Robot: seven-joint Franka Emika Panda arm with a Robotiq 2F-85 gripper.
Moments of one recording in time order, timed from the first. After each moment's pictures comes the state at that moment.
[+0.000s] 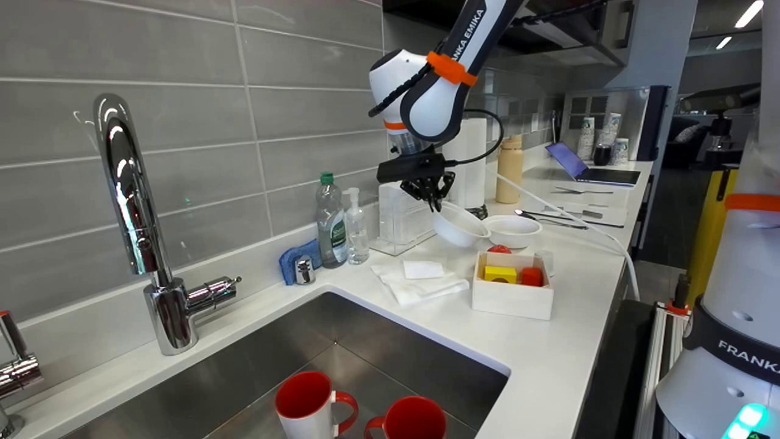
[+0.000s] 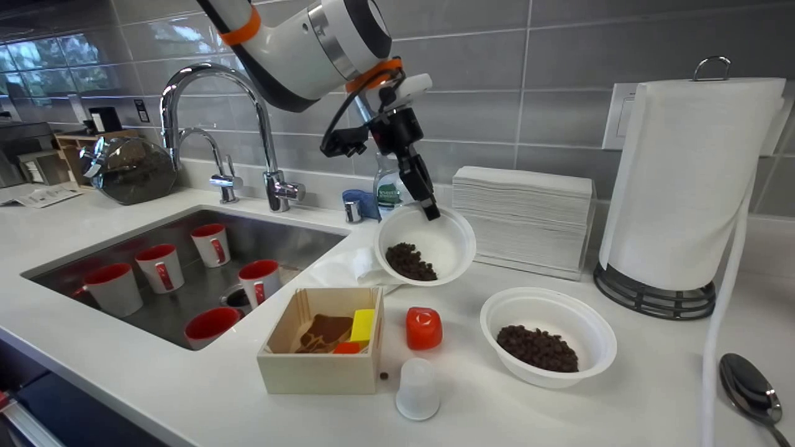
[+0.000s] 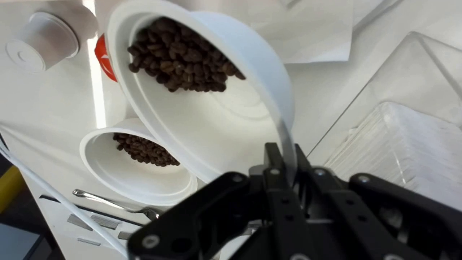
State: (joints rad) arm -0.04 0.16 -0.10 -2.25 -0.67 2.37 1.55
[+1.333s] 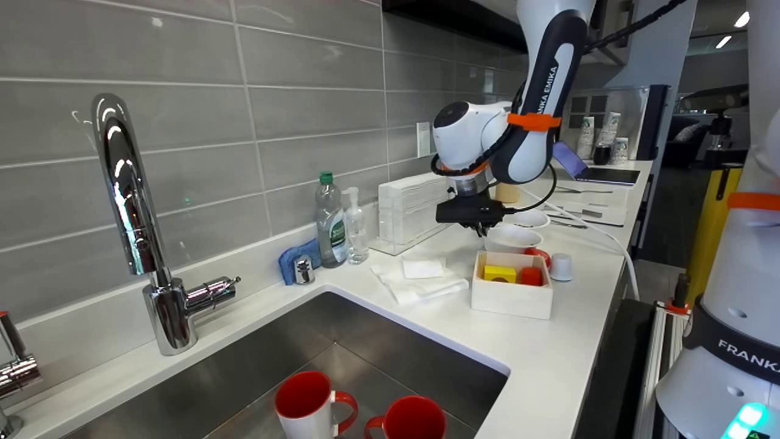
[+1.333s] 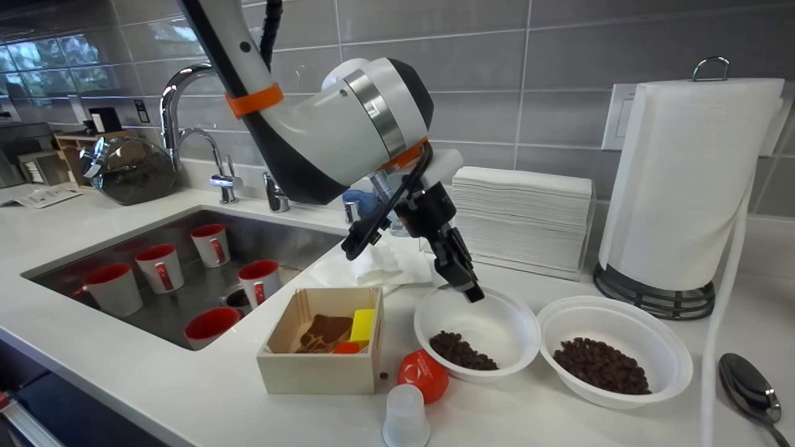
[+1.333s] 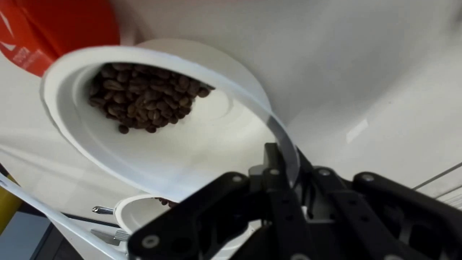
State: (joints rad) arm -0.12 0.24 -0.29 -2.44 -1.19 2.69 1.92
